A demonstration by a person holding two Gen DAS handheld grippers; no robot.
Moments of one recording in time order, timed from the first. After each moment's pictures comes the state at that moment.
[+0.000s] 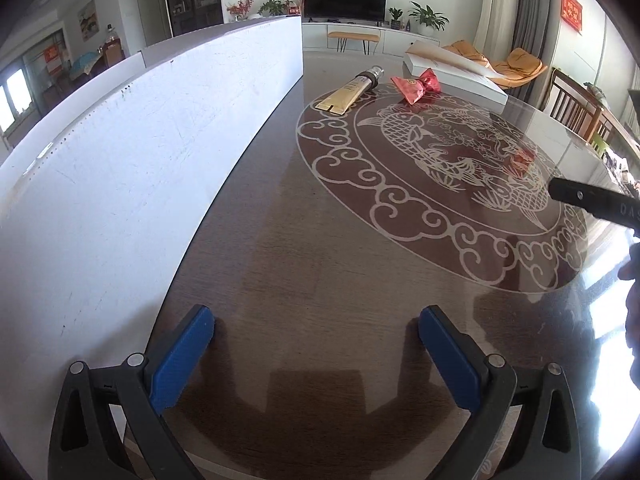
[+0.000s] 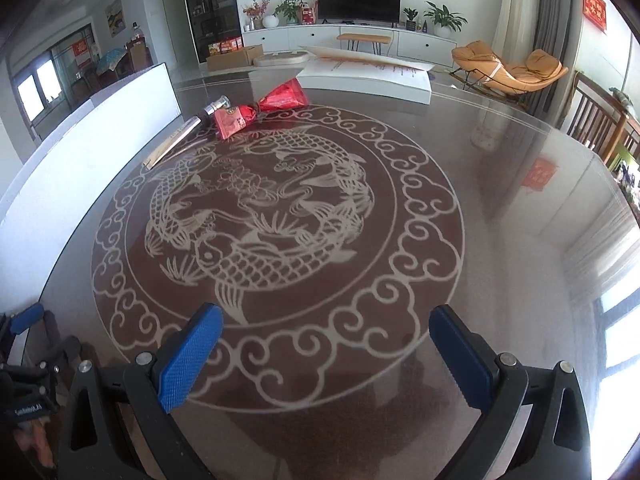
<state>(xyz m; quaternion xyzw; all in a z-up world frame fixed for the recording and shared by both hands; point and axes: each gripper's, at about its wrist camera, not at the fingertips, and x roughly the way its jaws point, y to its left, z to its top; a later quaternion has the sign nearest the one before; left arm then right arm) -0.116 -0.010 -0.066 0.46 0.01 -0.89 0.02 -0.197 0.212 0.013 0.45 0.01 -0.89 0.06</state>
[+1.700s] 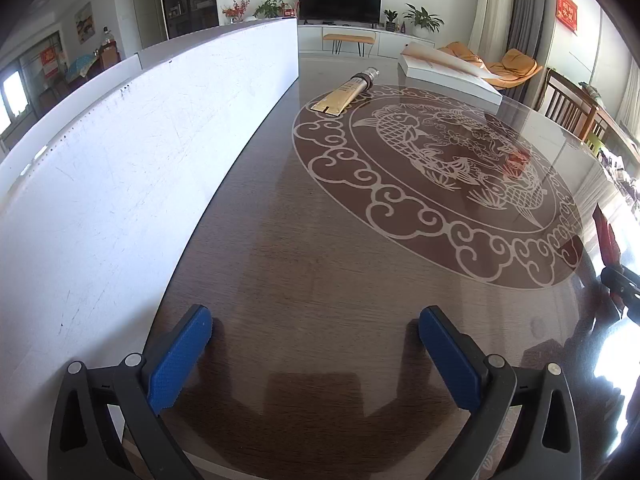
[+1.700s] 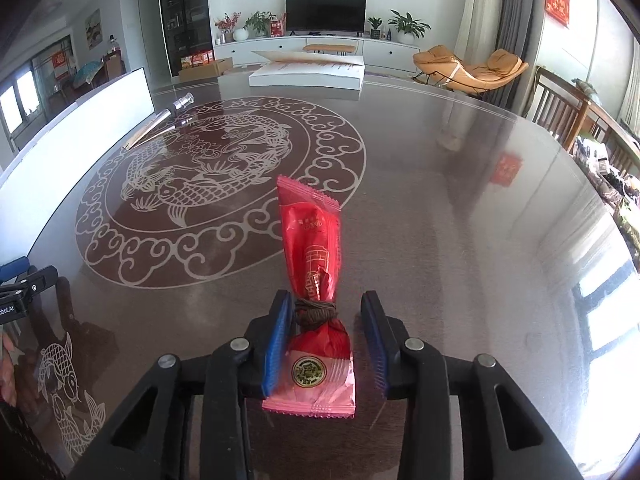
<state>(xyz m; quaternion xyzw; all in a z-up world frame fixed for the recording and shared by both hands) -0.116 -0.008 -0.068 0.46 0.01 -0.89 0.01 -0.089 0.263 -0.005 0.44 0.00 -0.90 -0.01</state>
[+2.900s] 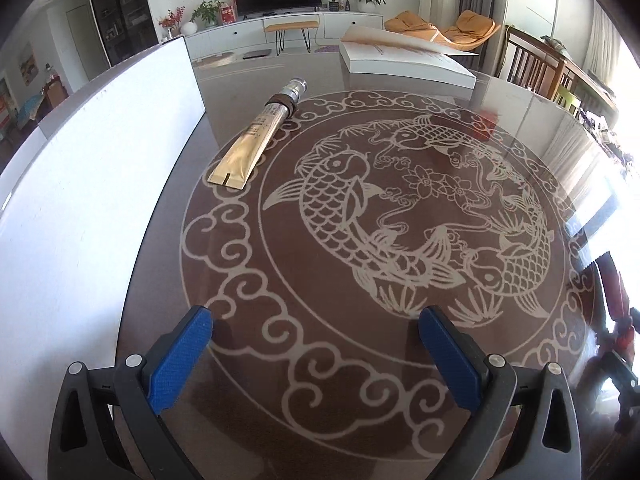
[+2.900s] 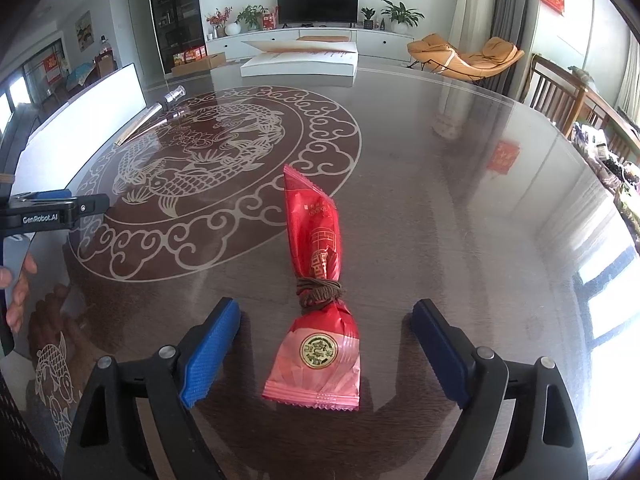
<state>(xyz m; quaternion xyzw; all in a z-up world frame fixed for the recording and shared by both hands) -0.247 0.046 -0.062 0.48 -0.07 -0.87 -0.06 -0.089 0.262 -0.013 0.45 0.00 -0.89 -0.01</state>
